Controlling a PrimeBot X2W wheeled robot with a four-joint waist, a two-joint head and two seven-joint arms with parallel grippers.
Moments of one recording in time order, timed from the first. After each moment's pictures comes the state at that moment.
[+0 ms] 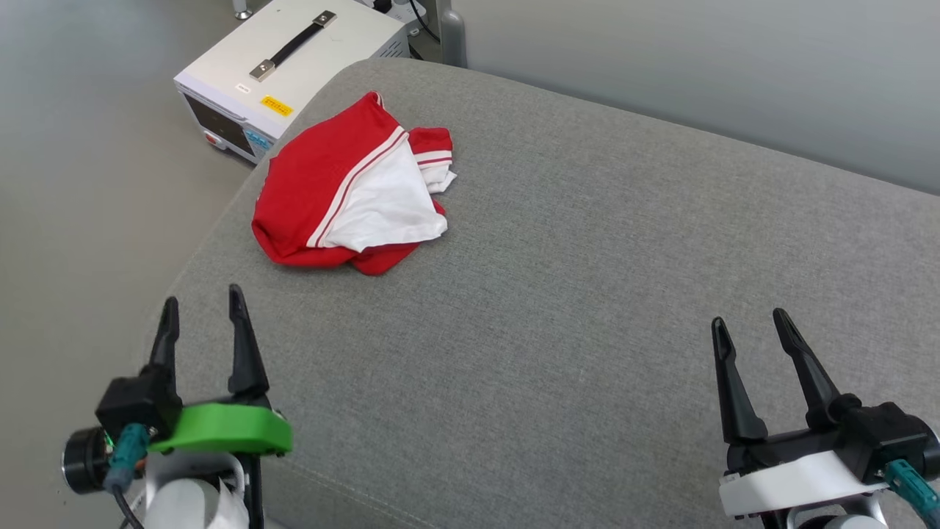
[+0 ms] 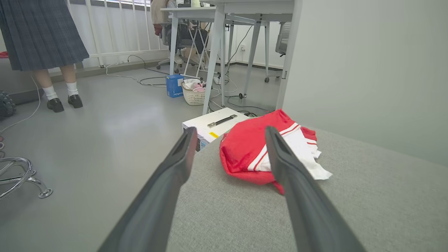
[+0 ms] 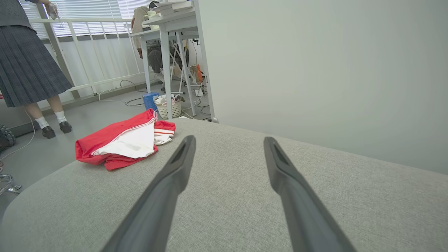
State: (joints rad) left arm -0.06 0.05 0.08 0.05 -0.16 0.02 -0.26; right arm 0.08 -0.05 0.05 -0.12 0.13 0.13 -0.25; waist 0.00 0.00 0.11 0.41
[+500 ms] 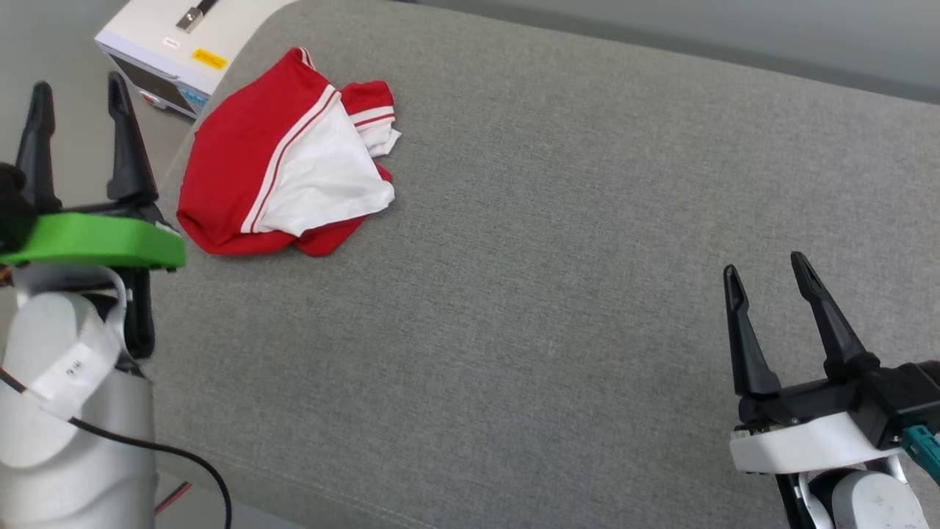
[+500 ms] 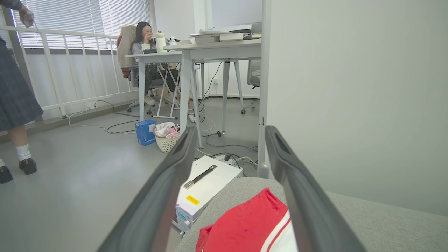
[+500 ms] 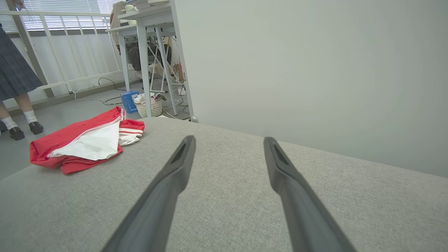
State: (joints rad) left arm -0.51 0.22 0.16 0.24 -0.24 -0.12 -0.26; right arm 0.00 -0.07 0.05 -0.16 0.07 0.13 -0.26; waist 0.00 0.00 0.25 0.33
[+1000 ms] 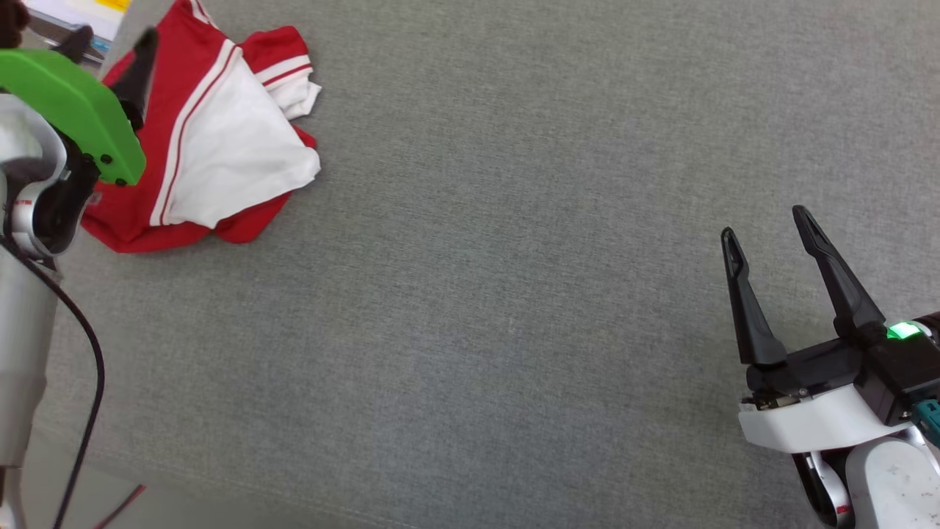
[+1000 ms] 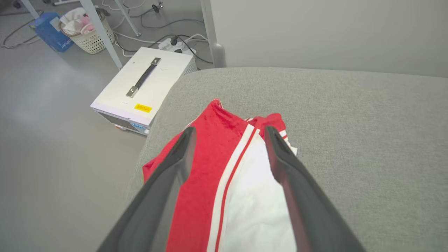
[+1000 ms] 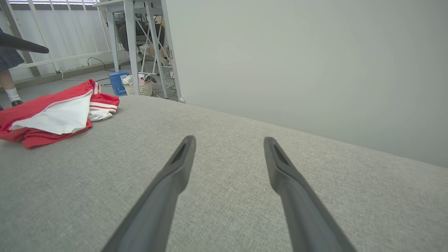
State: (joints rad) left arm -0.87 0.55 -0.27 0.47 -0.64 -0.13 0.28; right arm -0.09 -0.15 0.10 -0.19 0.06 0.13 -0.26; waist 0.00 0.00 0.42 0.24
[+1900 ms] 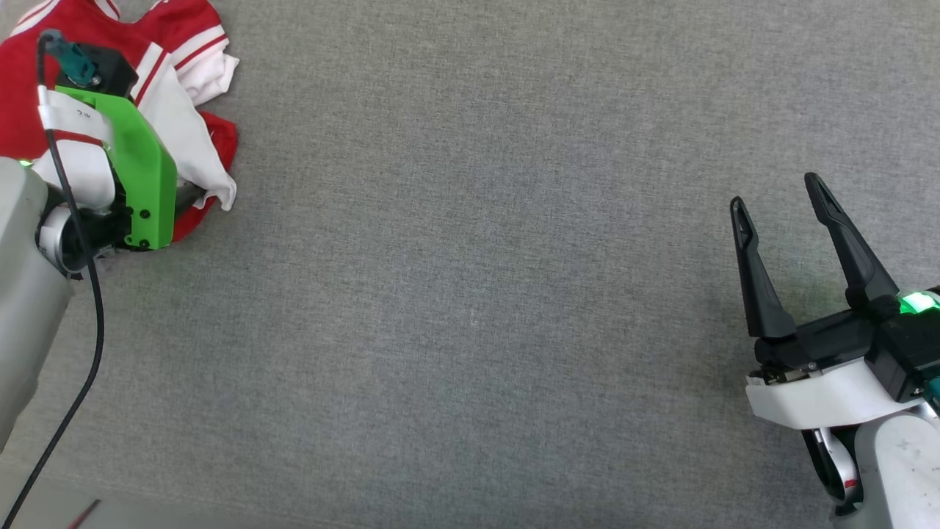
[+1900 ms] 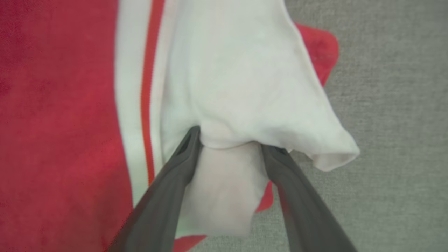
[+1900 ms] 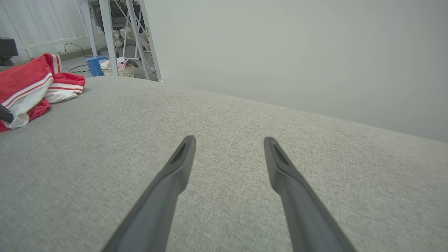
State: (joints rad) left arm -0.99 0.66 -0.72 0.65 -0.90 -0.13 0.70; right arm -0.15 -0.18 0.10 -0.19 0.05 0.13 -0.26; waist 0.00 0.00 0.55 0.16
